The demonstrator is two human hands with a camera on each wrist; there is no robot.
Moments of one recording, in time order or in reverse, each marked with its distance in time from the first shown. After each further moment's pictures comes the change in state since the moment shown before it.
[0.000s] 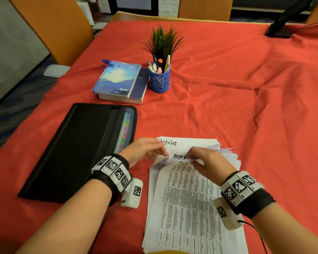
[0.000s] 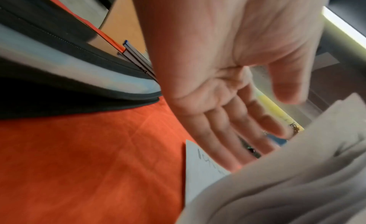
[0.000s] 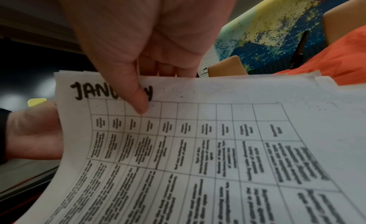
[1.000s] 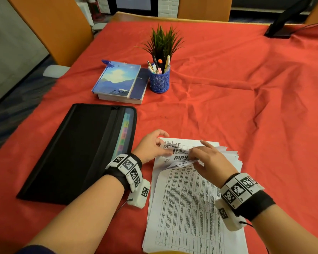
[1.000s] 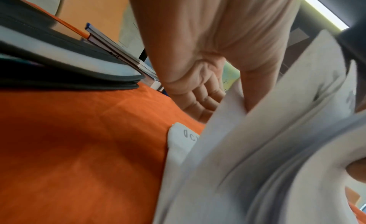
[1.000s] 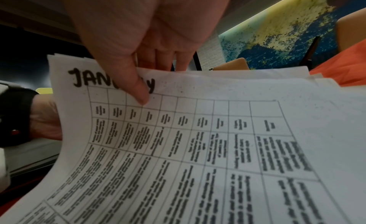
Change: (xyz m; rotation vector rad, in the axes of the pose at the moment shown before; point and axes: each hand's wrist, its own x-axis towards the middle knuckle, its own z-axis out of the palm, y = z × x) left_hand 0.025 -0.008 0.014 0.200 0.168 0.115; right_hand 0.002 0.003 0.003 -0.231 0.184 -0.148
